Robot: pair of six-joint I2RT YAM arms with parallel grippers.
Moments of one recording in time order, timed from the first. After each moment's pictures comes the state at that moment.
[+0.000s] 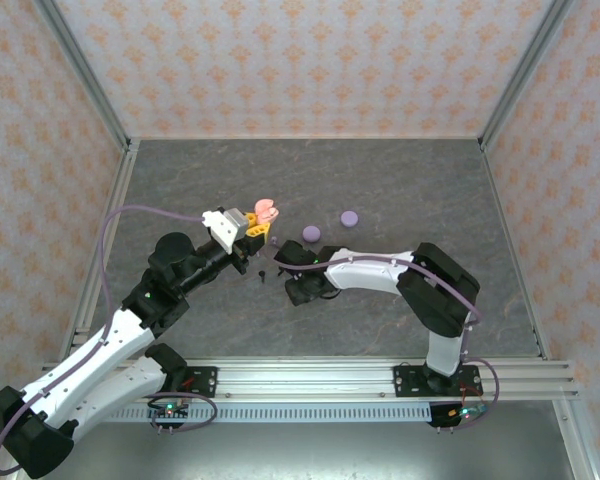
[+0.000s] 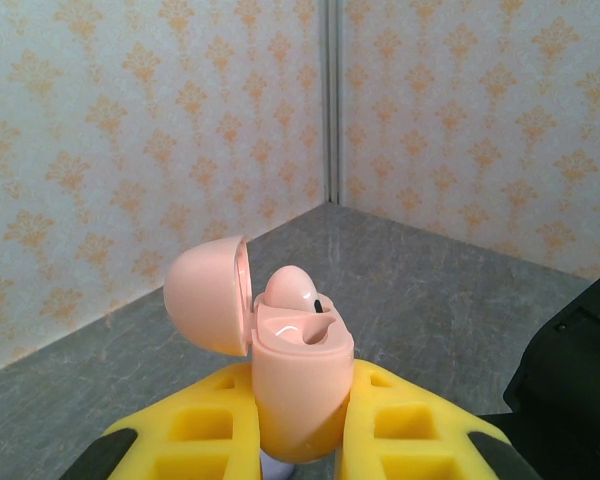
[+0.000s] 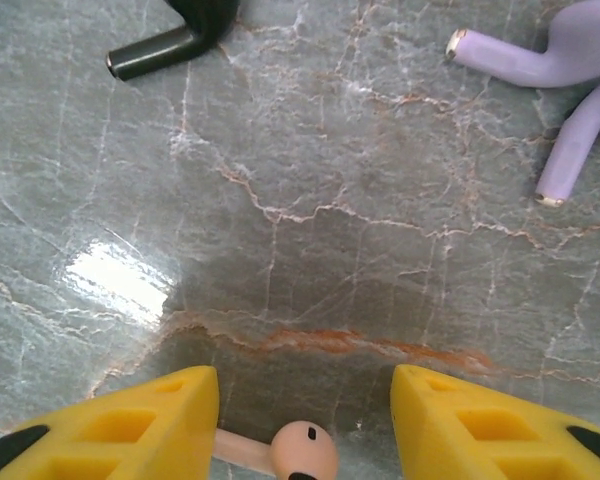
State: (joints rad) left arm -0.57 0.77 0.63 0.11 0.18 0.06; right arm 0.98 1.83 1.13 -0.58 0.09 0.45
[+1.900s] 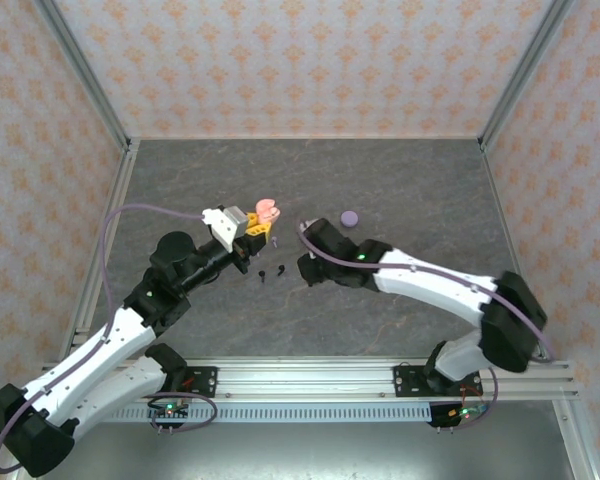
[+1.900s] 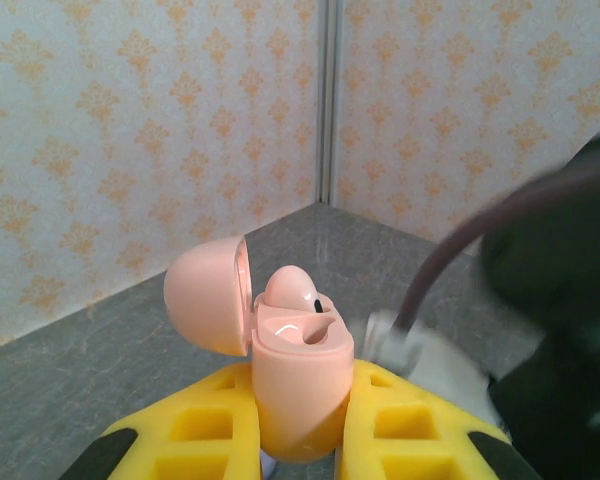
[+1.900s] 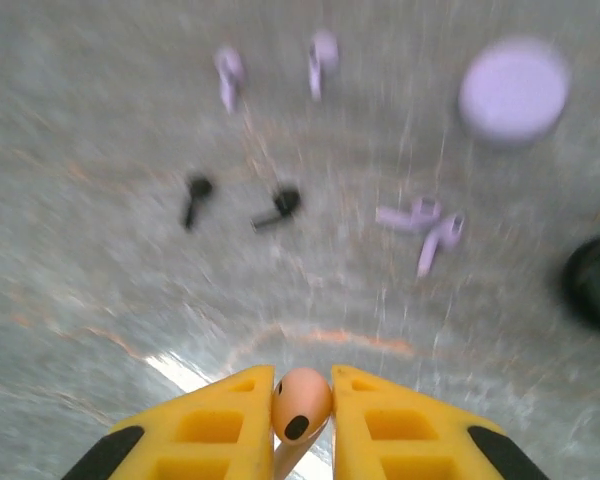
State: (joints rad) left arm -0.57 0.79 0.63 0.13 0.19 0.00; right arm 0.93 1.41 1.05 -0.51 0.09 0.43
